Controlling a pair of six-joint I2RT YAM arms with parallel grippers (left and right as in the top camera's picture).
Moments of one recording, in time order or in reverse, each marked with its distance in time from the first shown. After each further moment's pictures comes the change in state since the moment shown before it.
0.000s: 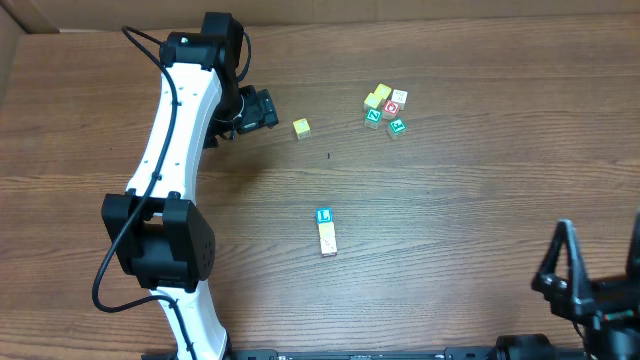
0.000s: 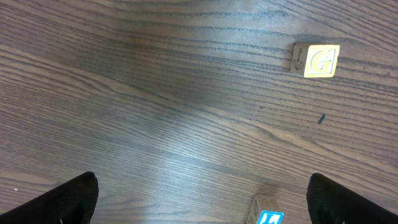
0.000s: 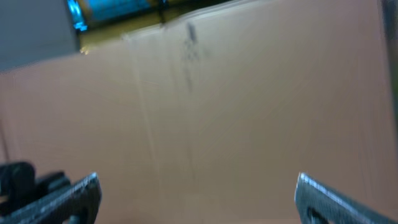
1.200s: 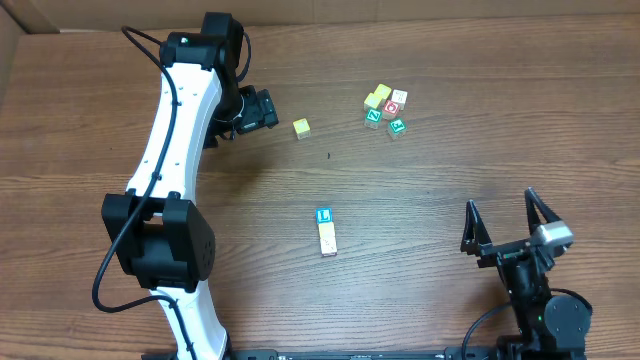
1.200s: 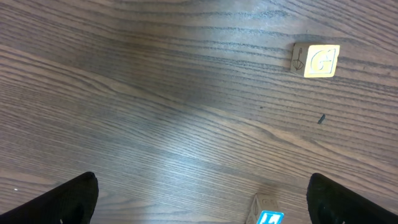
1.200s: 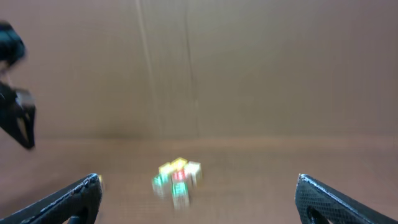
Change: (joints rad) left arm 0.000 0.000 0.000 0.000 0.000 0.000; right arm -0.009 -0.096 -0.734 0.380 -0.110 -0.070
